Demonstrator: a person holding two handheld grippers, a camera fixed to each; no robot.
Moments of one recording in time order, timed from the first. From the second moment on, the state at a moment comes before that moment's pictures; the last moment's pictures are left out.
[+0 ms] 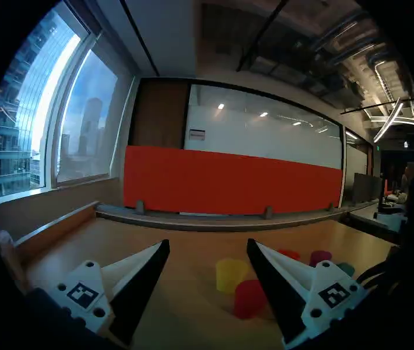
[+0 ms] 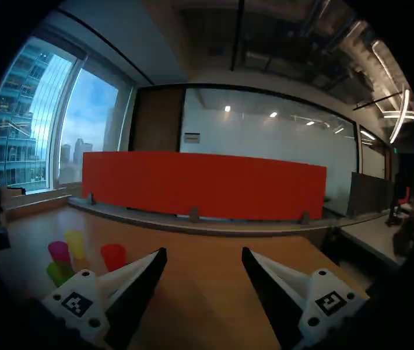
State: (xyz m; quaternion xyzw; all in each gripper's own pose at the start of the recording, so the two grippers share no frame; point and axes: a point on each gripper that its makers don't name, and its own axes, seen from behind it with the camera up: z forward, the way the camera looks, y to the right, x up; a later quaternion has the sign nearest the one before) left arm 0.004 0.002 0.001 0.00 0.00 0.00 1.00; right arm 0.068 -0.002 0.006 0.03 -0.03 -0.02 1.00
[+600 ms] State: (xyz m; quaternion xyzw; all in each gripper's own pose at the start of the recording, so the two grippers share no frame) left arm 0.071 0.023 0.013 -0.04 0.00 0.03 1.00; right arm 0.138 0.006 0.015 0.04 -0.02 0.00 1.00
